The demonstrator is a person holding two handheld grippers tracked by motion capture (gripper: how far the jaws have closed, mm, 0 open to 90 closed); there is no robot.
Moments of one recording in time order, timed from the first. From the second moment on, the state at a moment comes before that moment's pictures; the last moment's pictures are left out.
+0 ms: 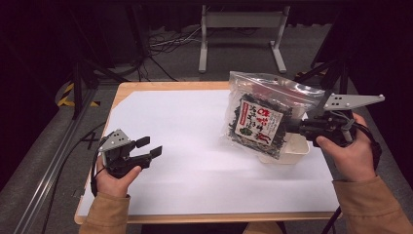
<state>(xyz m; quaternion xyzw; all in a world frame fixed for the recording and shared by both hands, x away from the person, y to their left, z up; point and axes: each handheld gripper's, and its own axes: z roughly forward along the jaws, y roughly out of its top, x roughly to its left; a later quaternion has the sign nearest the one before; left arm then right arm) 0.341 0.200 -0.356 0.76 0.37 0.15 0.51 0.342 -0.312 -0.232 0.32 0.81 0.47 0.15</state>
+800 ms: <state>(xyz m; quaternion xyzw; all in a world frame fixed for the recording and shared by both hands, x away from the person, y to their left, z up) 0.344 0.205 -0.361 0.76 0.38 0.15 0.50 0.344 -0.343 -0.208 0.36 0.79 0.47 0.17</state>
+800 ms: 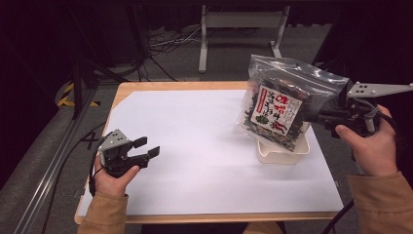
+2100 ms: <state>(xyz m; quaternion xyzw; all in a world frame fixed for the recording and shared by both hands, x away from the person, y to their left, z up) 0.346 0.210 -0.364 0.76 0.39 0.15 0.49 0.368 -0.367 -0.223 0.45 0.75 0.42 0.22</state>
